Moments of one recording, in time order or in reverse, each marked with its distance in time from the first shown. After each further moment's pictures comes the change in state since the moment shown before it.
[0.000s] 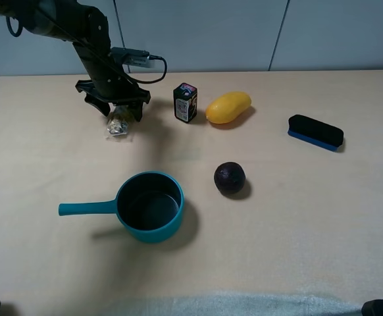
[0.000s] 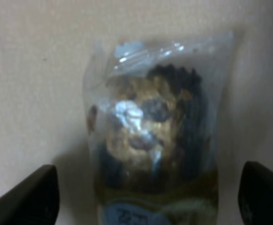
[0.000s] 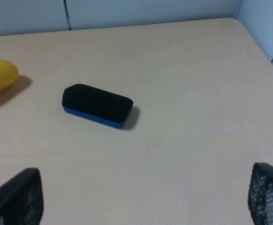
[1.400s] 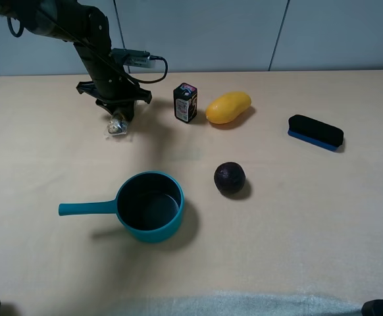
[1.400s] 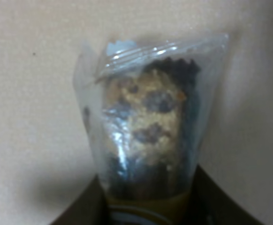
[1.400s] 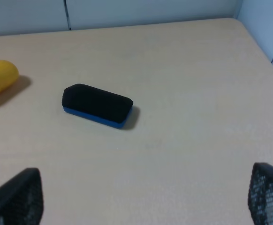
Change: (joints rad) left arm 0.000 0.003 -0.003 -0.020 0.015 -0.001; right arm 0.000 0.000 0.000 0.000 0.000 0.000
